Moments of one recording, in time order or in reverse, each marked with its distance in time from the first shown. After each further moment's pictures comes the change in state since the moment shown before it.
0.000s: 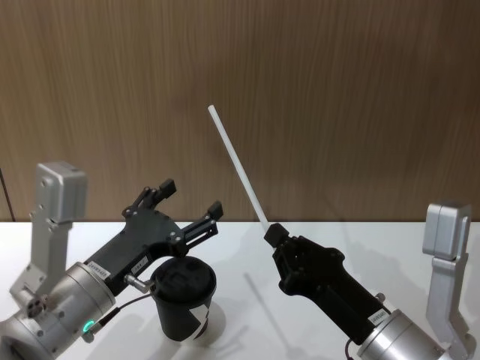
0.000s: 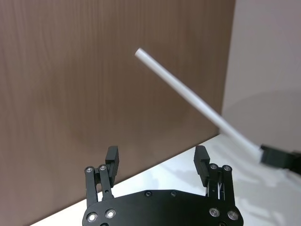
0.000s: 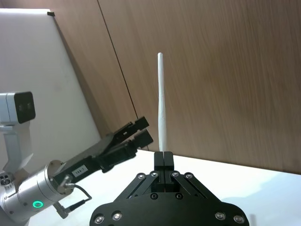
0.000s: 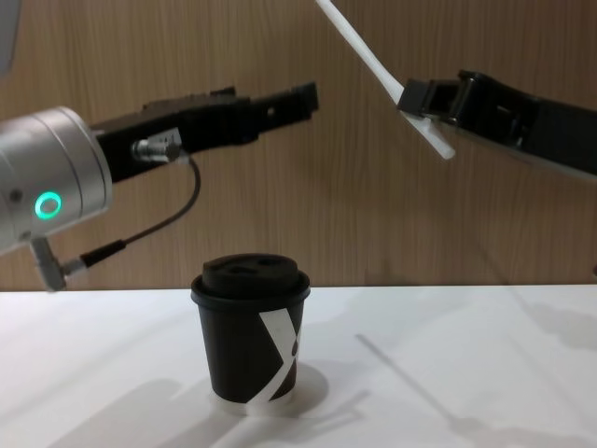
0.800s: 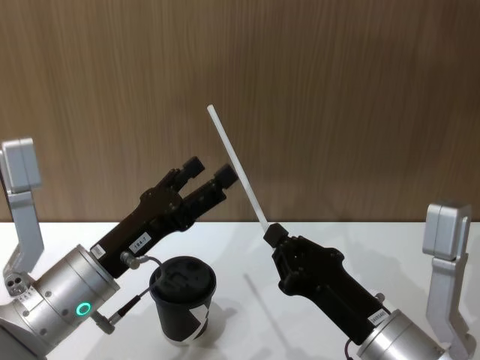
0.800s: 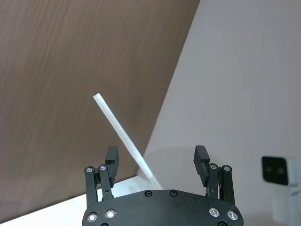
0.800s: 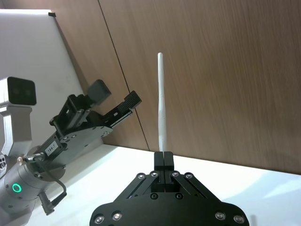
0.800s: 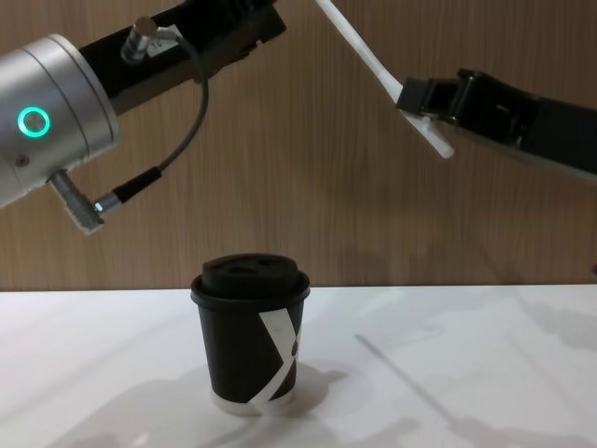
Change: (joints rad) left arm -0.021 -0.062 -0.055 0.007 -0.414 0.105 -0.239; right arm 0.000 0.000 -0.001 -0.001 0.002 0.000 0.002
